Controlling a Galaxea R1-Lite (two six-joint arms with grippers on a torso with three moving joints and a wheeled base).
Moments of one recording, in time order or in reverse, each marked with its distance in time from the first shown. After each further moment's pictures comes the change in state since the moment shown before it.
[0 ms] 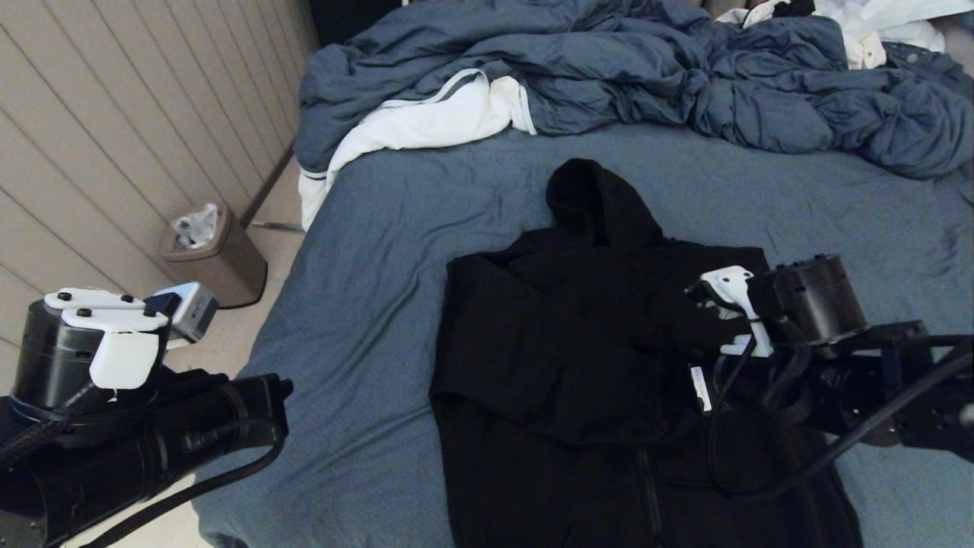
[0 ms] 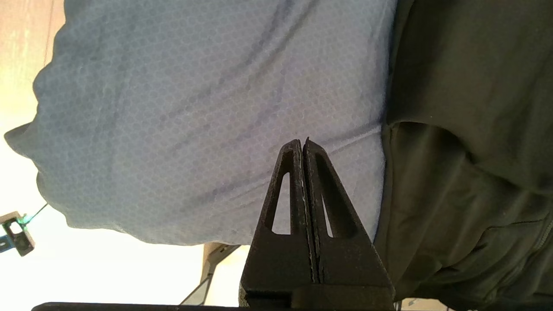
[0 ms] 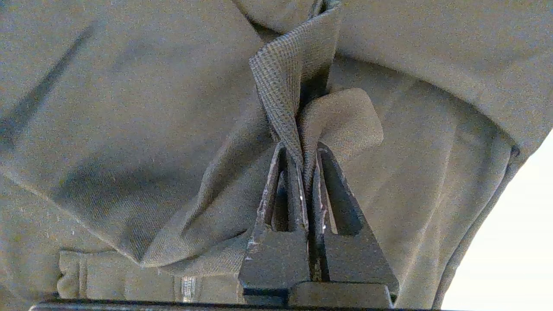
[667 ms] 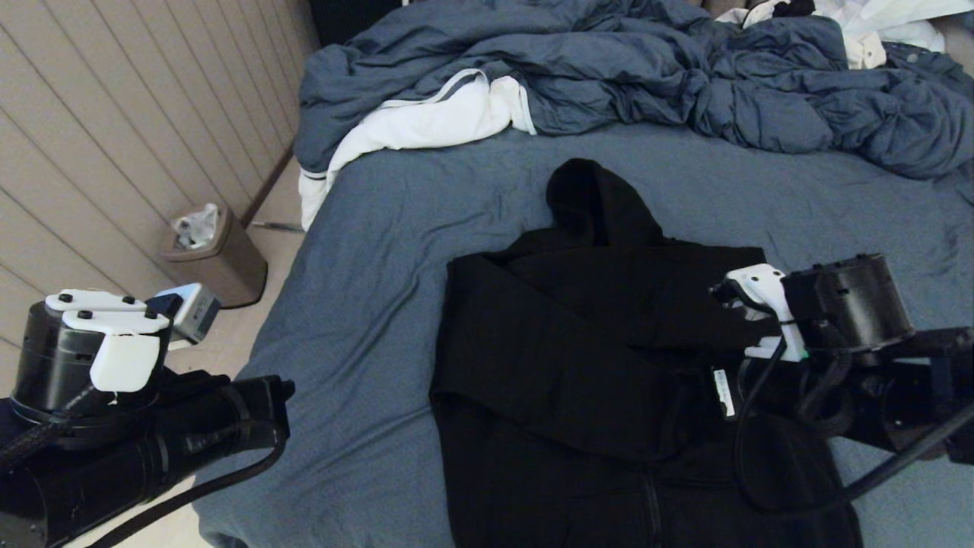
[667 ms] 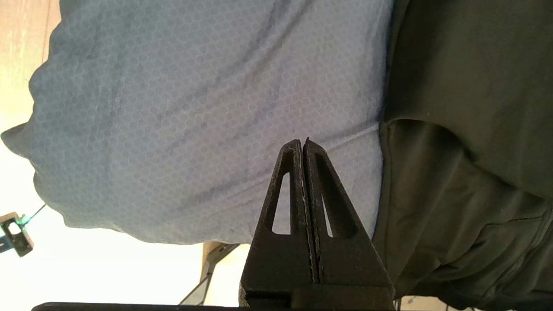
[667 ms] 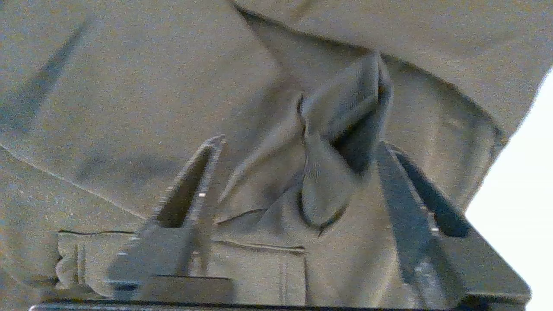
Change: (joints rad) left arm -0.007 0.000 0.002 0.000 0.000 -0.001; right arm -0.012 -0.078 0.033 0.011 0.006 -0.003
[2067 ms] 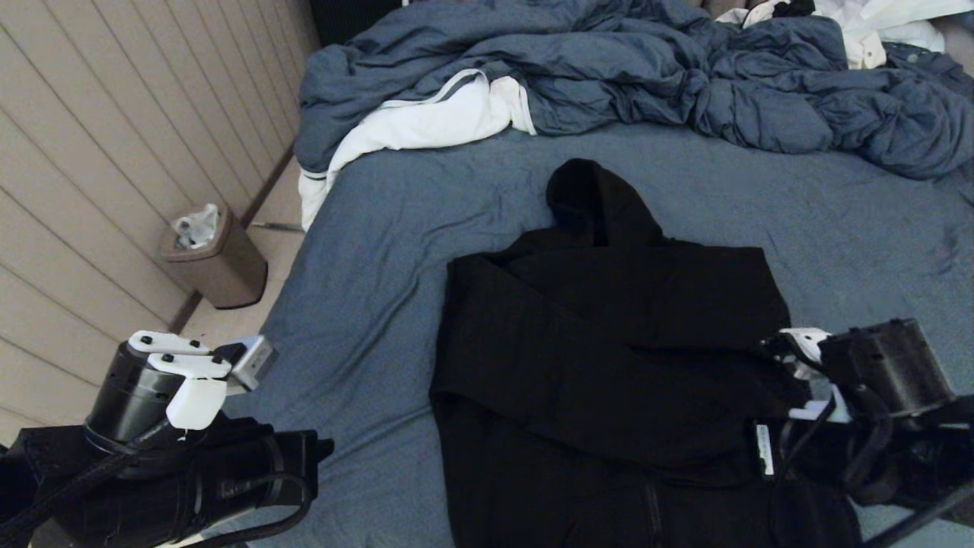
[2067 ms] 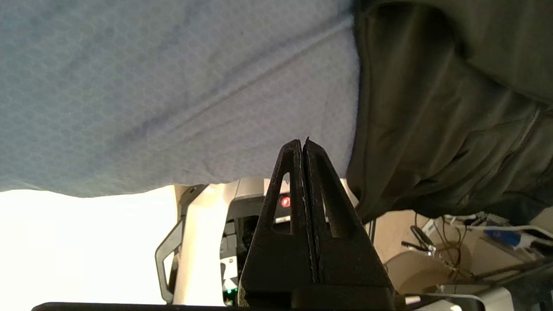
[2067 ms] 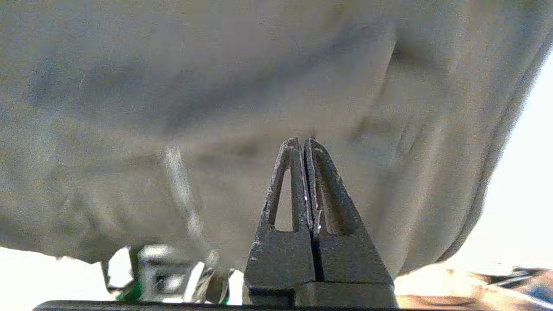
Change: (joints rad) left arm -0.035 0.085 0.060 0.003 -0.216 -0.032; right arm -0.089 -0.068 0.212 0.008 0.108 0.193
